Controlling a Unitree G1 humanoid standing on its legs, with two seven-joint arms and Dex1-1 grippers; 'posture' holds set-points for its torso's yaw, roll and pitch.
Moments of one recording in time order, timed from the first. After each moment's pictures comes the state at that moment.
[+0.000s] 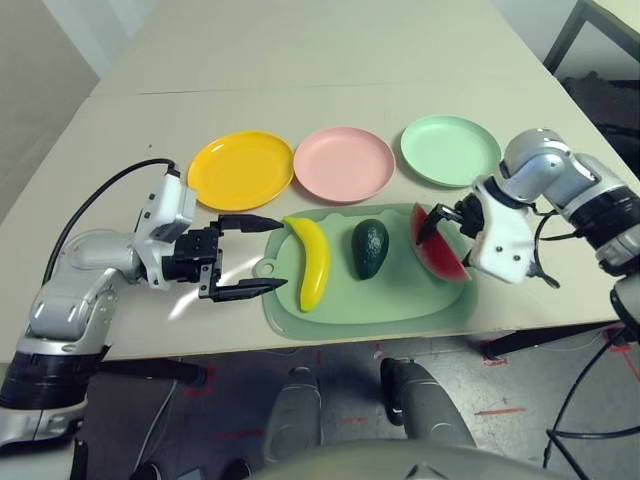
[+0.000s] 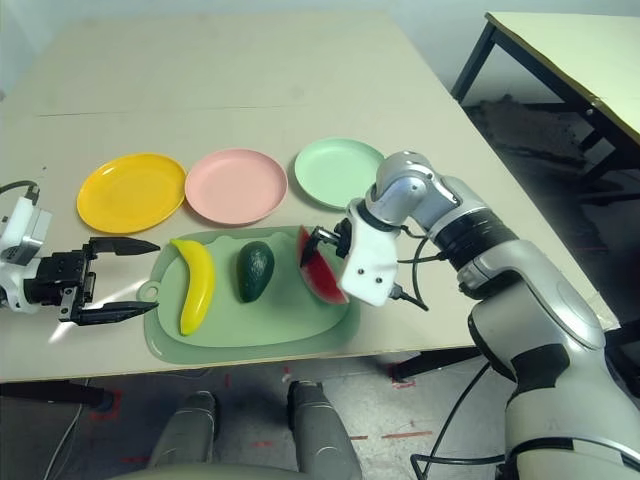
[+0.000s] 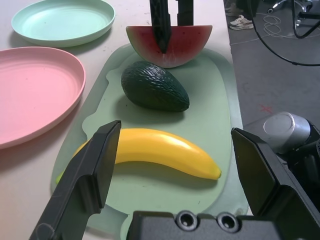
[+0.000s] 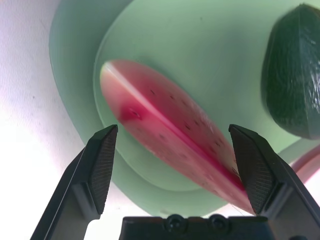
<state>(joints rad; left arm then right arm) -0.19 0.87 0.14 -0.14 -0.57 0.22 -1.35 -1.11 -0.76 0.78 0.64 0.00 -1.05 1.61</state>
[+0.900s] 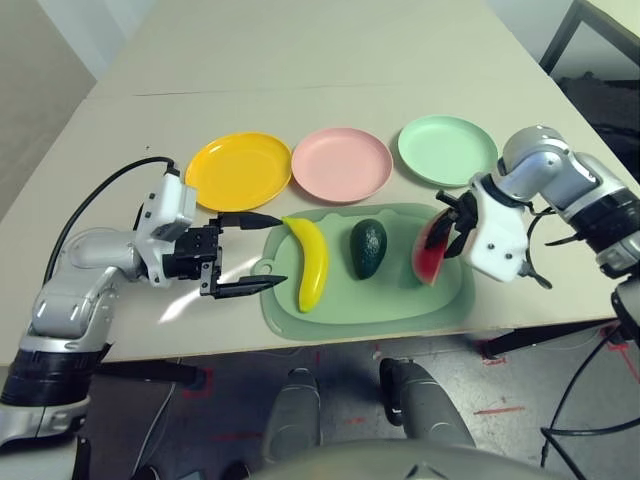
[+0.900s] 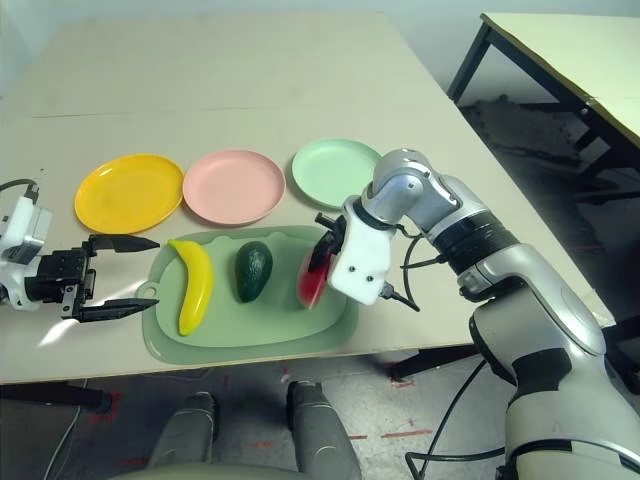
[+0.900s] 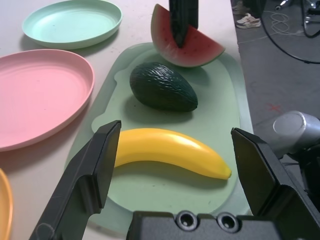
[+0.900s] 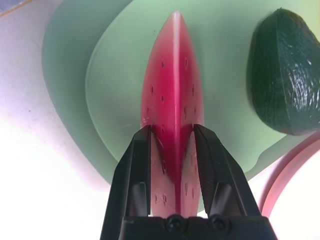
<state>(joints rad) -0.21 0.86 0.14 -0.11 -0.55 0.19 -1.35 -1.05 -0.80 0.74 0.50 0.00 -0.94 1.60</state>
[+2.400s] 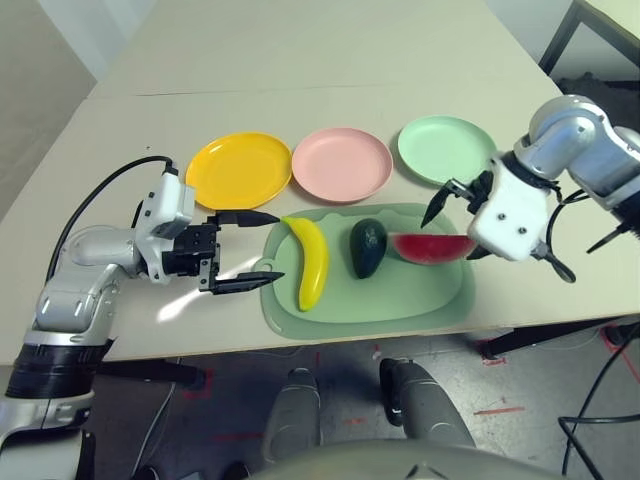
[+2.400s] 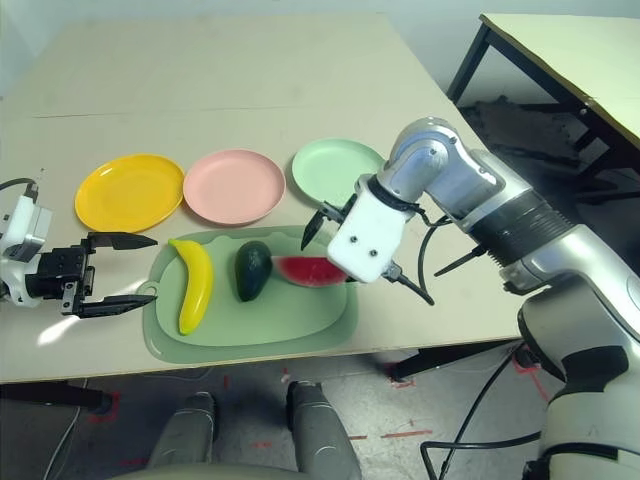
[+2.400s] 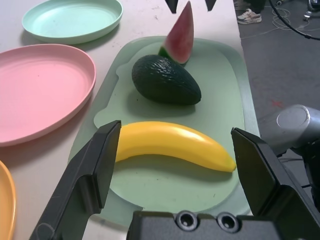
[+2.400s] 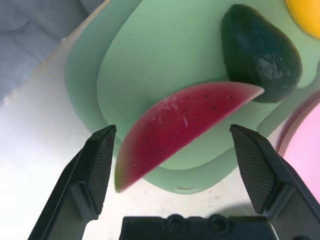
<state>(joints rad) -0.23 0.85 0.13 -0.05 -0.52 0.14 -1.38 -1.17 -0.95 0.84 0.23 0.21 -0.40 1.61</state>
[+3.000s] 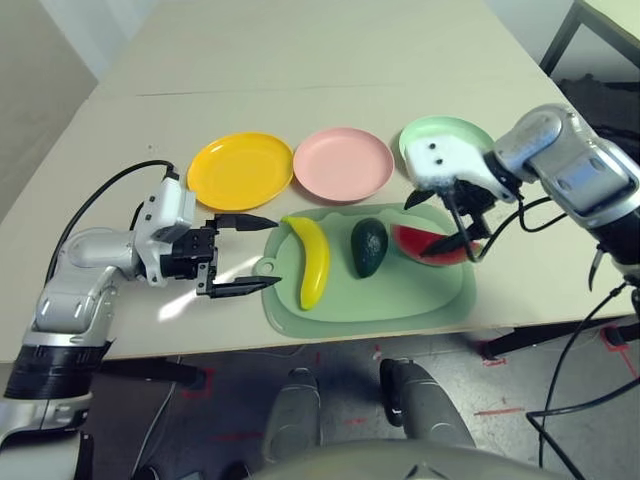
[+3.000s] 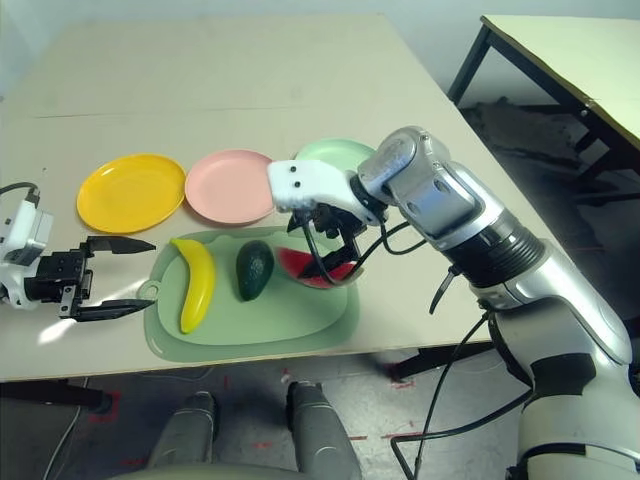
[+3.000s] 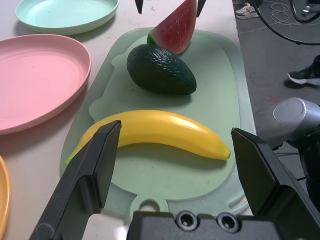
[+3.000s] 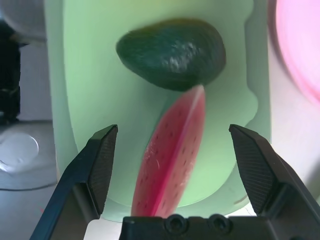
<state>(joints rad) -0.21 0.86 0.13 -0.04 -0.51 0.13 -1.40 -1.05 -0.83 0.65 -0.02 0.12 0.73 1.44</state>
